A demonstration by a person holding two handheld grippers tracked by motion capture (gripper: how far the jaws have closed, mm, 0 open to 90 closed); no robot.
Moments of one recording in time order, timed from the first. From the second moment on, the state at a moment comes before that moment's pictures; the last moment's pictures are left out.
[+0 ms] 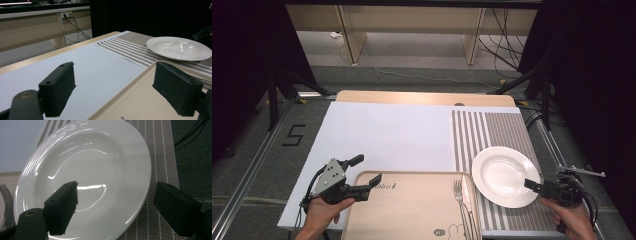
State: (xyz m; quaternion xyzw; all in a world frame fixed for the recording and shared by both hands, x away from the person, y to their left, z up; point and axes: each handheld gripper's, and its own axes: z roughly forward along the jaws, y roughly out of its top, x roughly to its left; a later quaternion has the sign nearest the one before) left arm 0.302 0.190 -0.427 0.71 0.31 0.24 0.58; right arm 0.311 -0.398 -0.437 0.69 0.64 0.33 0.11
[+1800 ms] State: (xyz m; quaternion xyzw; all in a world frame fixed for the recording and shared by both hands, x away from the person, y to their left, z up) left arm 0.302 0.190 -0.427 0.72 0.31 0.24 0.58; right arm 0.328 -0.415 -0.467 0.69 0.64 0.35 0.01
